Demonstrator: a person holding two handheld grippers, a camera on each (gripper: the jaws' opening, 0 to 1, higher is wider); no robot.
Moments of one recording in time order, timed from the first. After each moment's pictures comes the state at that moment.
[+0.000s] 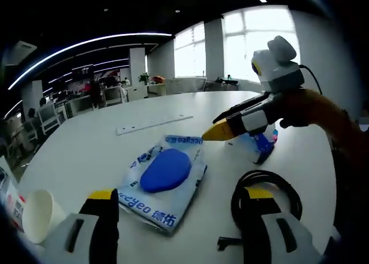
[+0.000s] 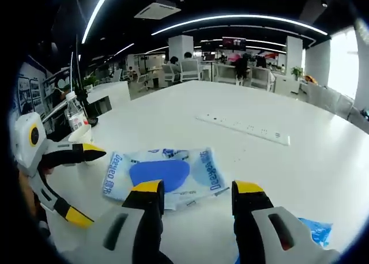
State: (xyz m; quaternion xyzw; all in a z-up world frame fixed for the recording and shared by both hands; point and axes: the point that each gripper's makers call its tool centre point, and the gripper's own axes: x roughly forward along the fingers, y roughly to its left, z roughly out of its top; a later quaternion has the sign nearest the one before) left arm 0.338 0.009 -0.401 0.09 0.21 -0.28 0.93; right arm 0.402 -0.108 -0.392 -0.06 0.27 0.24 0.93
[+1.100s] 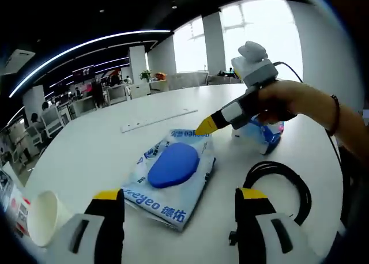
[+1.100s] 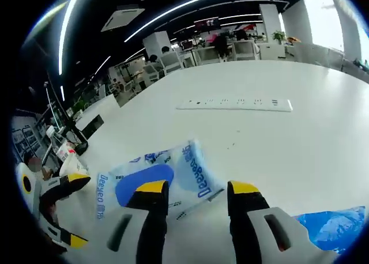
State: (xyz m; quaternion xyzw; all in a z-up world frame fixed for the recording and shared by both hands) left arm 0.343 0.019 -0.407 0.11 0.22 -0.26 0.93; right arm 0.431 -0.119 -0.431 0.07 0.34 0.20 0.92
